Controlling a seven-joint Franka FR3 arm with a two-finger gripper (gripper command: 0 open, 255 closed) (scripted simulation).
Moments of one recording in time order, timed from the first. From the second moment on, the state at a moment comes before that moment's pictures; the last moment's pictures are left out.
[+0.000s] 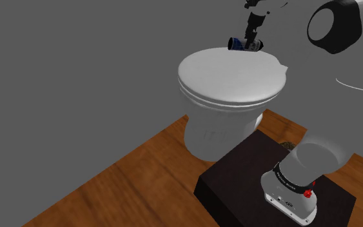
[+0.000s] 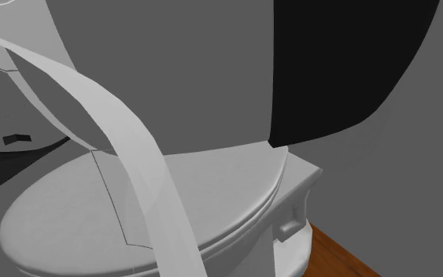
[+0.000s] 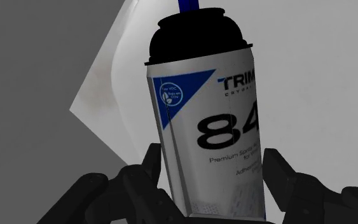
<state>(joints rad) -0.06 0.22 -0.55 -1.55 0.11 1.88 -1.34</state>
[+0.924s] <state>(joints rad) -0.07 0.23 -0.55 -1.46 0.11 1.80 -1.34</state>
